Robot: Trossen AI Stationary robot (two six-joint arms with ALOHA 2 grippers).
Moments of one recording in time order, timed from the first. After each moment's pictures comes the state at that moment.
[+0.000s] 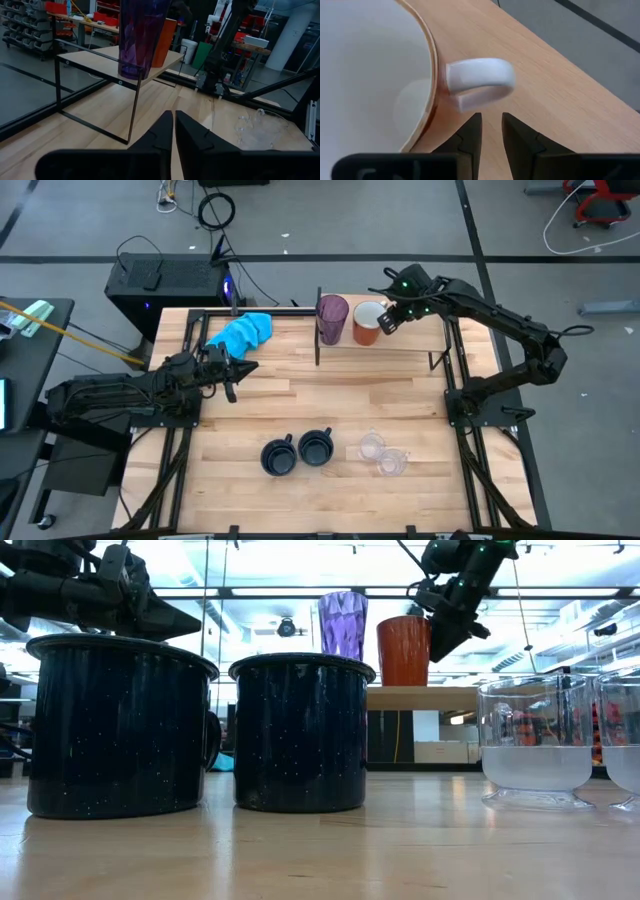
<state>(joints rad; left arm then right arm) 0.21 0.44 0.17 0.23 -0.10 -0.22 -0.66 1.33 1.28 -0.92 0.06 0.20</state>
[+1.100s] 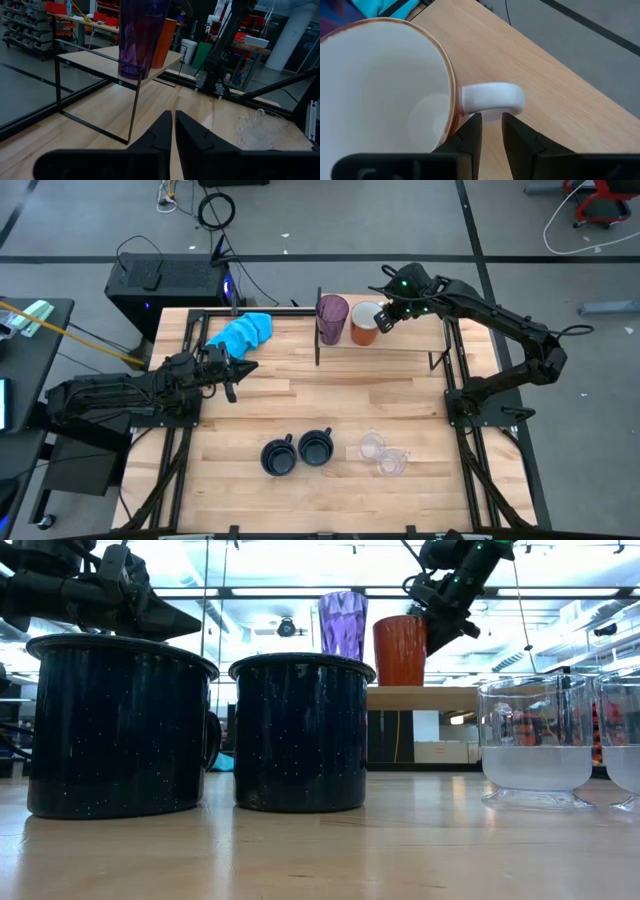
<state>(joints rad) 0.21 0.44 0.17 0.23 -0.10 -0.22 -0.65 1.33 1.28 -0.84 0.02 0.22</state>
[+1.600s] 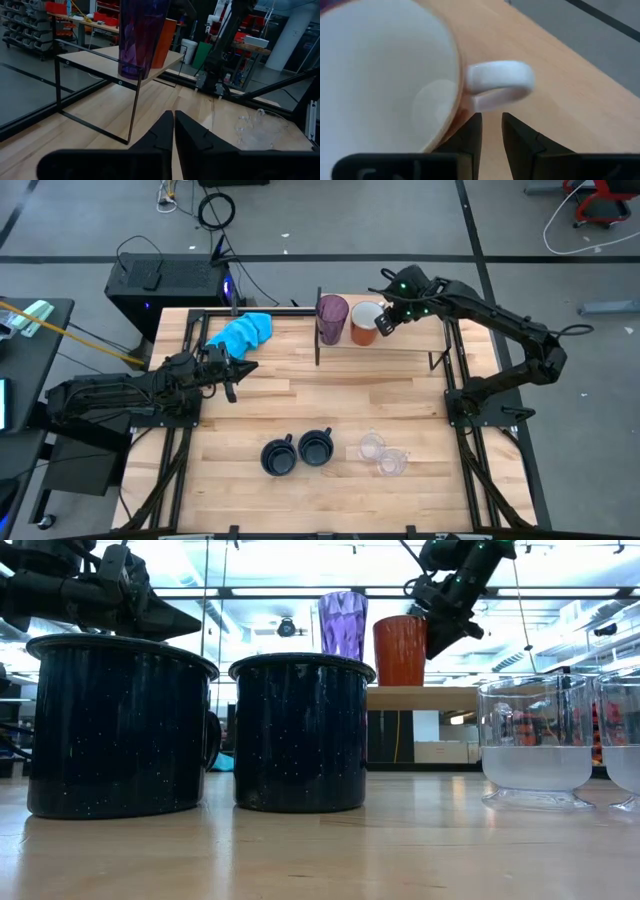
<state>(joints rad) 0.21 0.44 0.17 0.23 -0.10 -0.22 -0.63 1.33 1.28 -0.89 0.00 0.23</state>
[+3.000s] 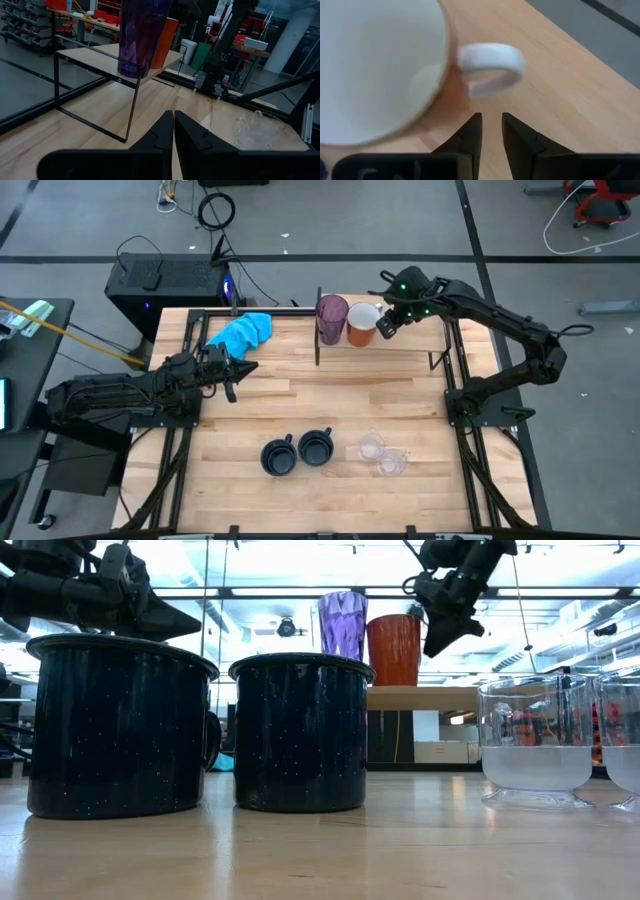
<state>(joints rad) 0.21 0.44 0.17 0.23 -0.10 -0.25 -0.63 1.33 1.31 -0.96 0.00 0.21</state>
